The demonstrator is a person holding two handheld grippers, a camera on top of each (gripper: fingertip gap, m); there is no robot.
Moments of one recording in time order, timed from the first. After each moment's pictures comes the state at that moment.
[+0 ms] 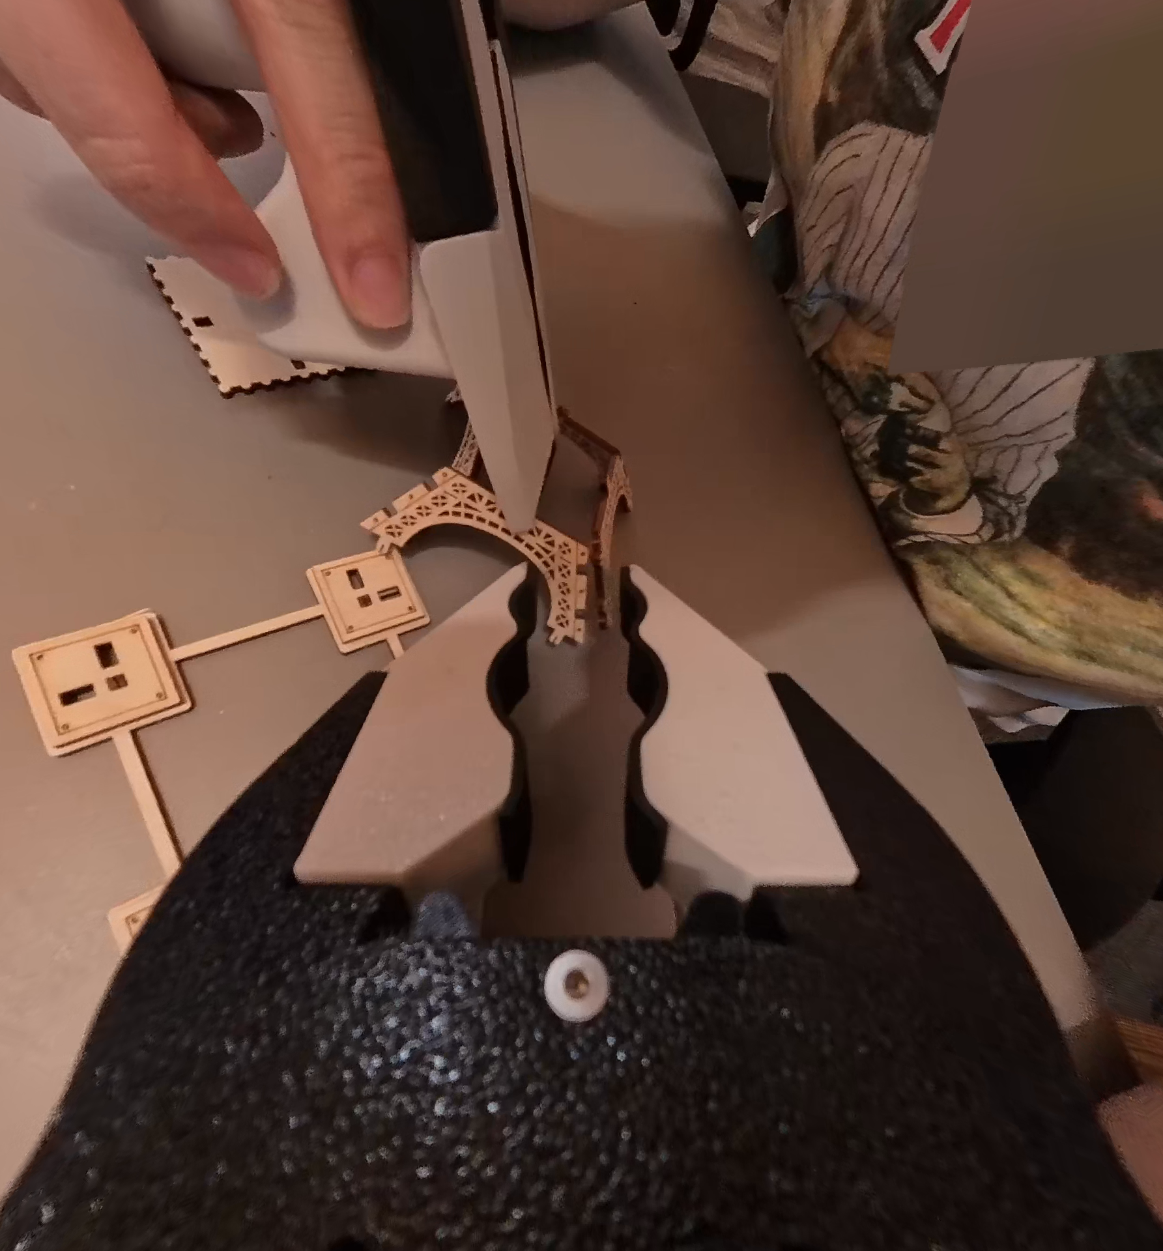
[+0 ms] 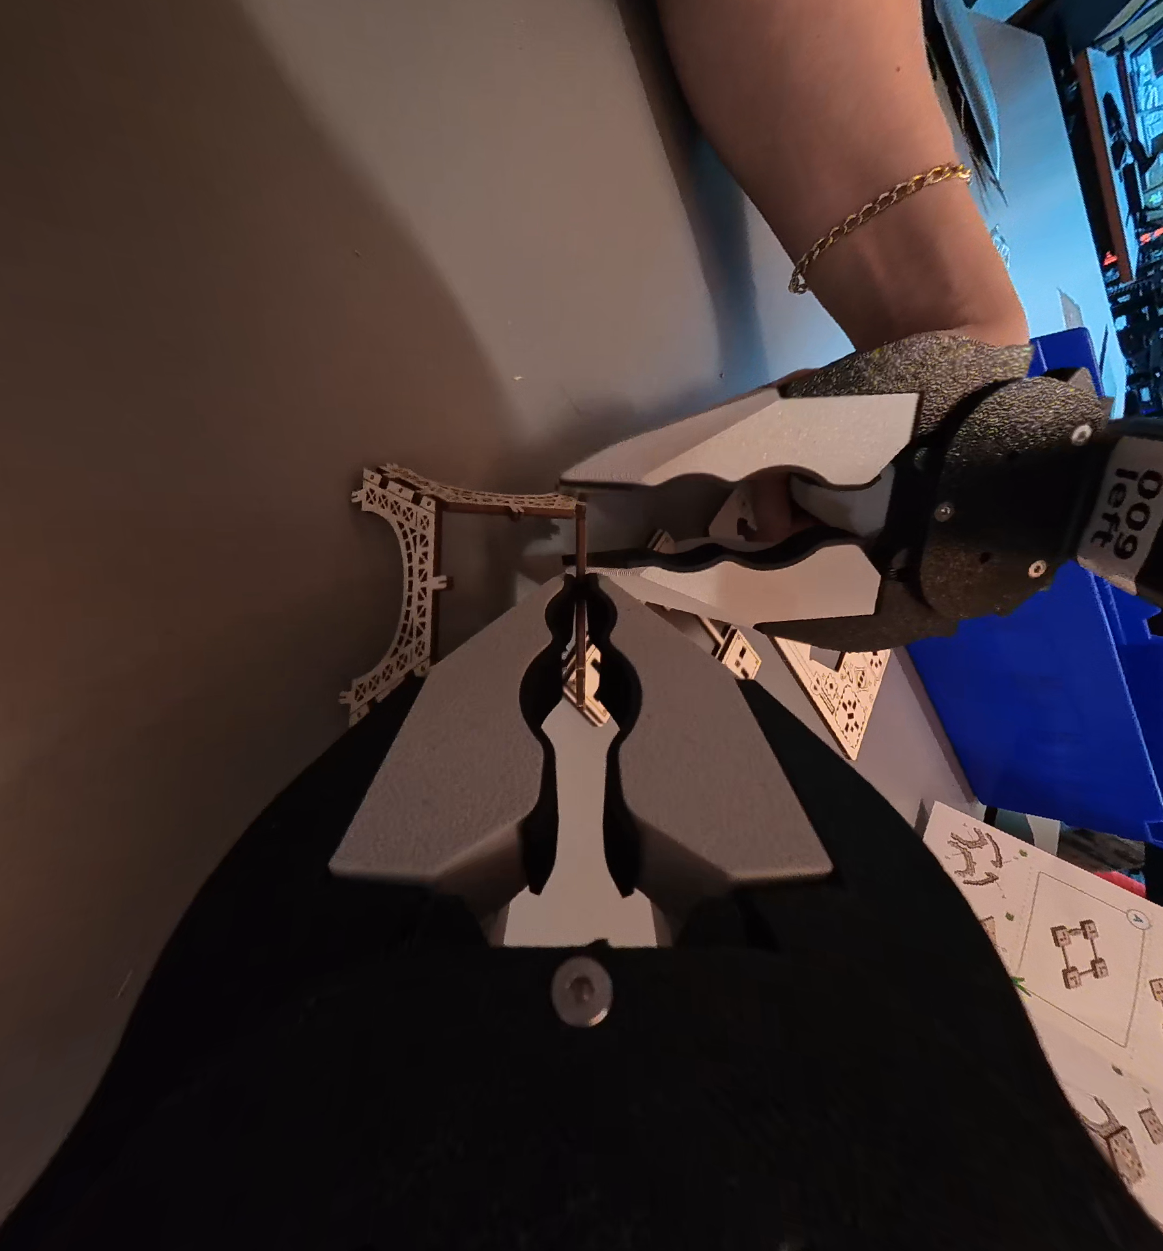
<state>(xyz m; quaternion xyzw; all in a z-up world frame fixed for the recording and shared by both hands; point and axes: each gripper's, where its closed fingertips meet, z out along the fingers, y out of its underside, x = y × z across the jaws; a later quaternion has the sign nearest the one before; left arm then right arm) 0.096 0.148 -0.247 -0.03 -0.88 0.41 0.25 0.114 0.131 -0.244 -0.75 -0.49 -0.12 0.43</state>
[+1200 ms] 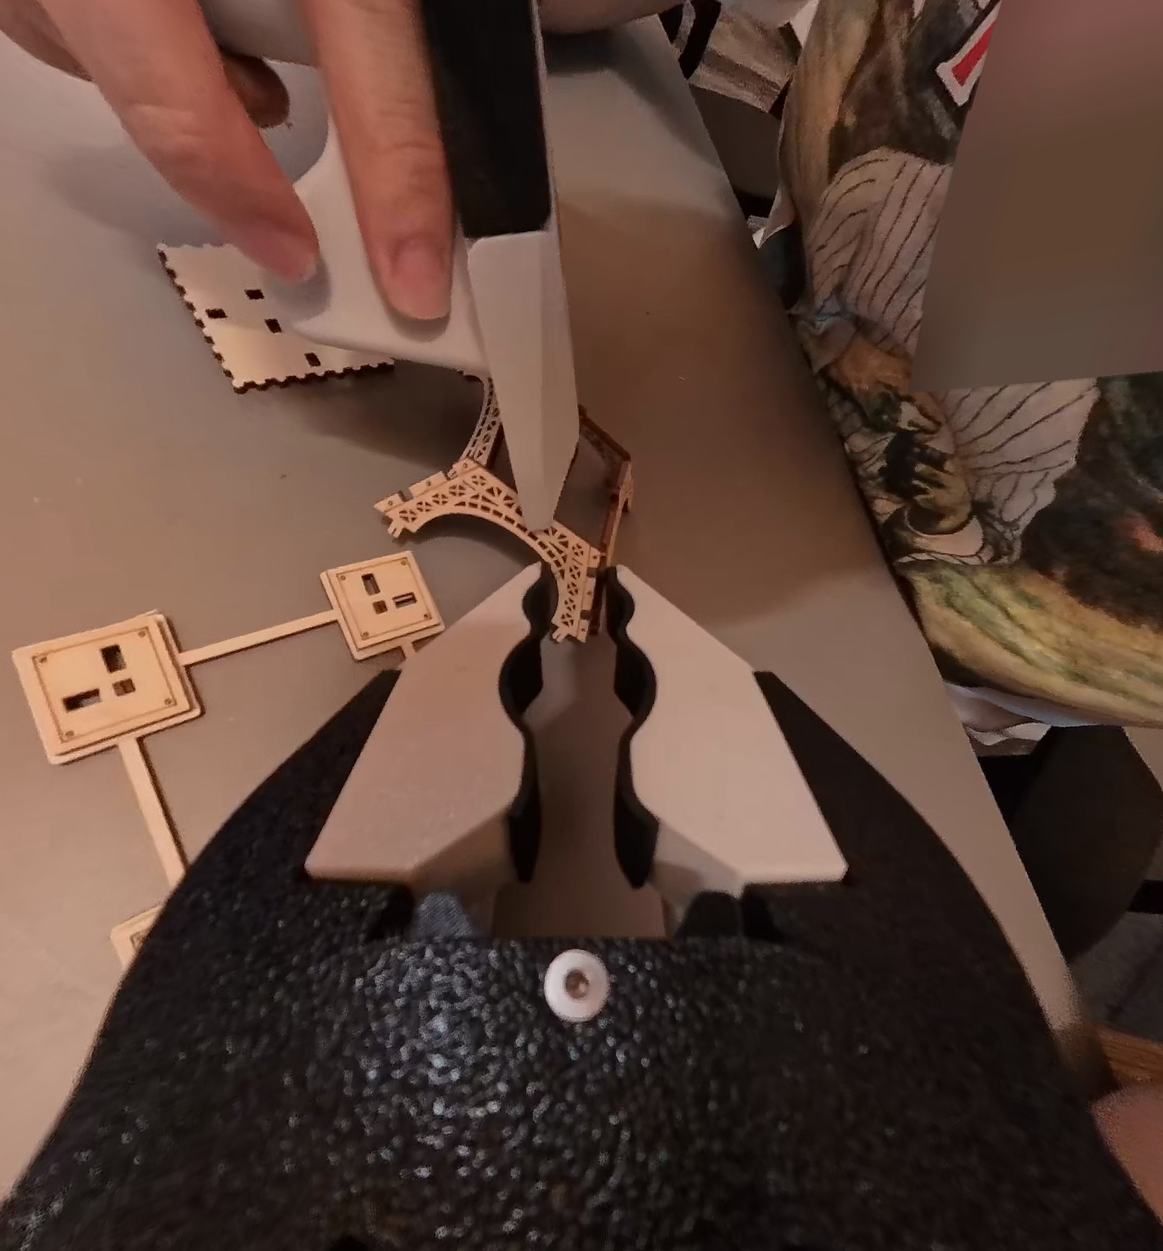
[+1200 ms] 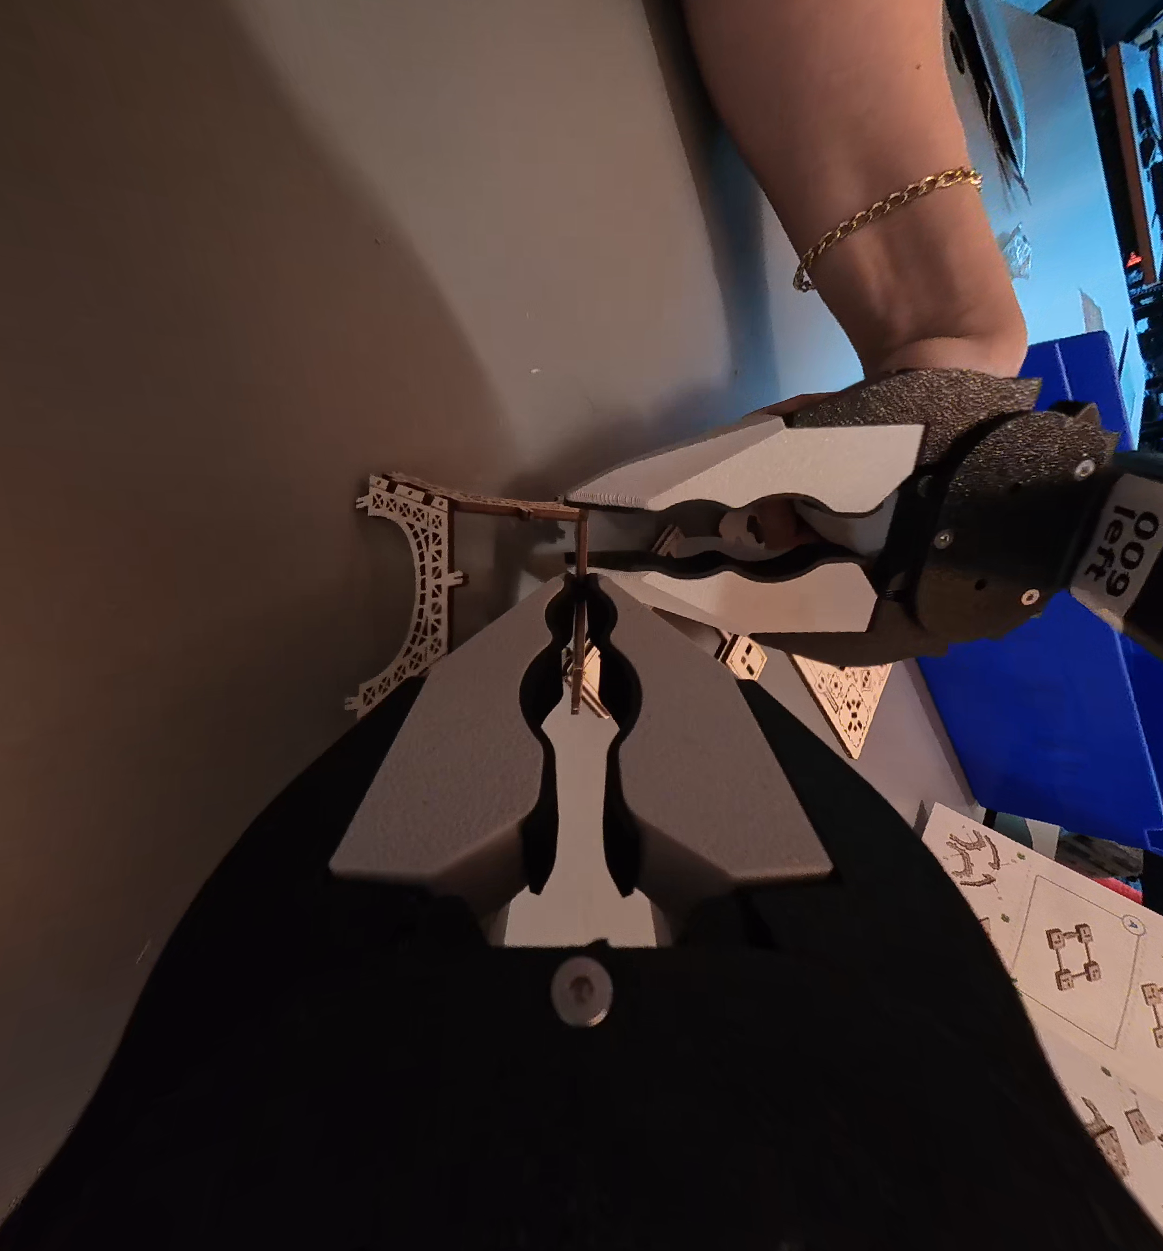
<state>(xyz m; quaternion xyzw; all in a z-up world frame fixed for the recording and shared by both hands) 0.100 0.143 -0.249 -0.02 -0.88 0.41 0.26 0.113 0.127 -0.245 -0.75 -0.50 -0.12 0.42</state>
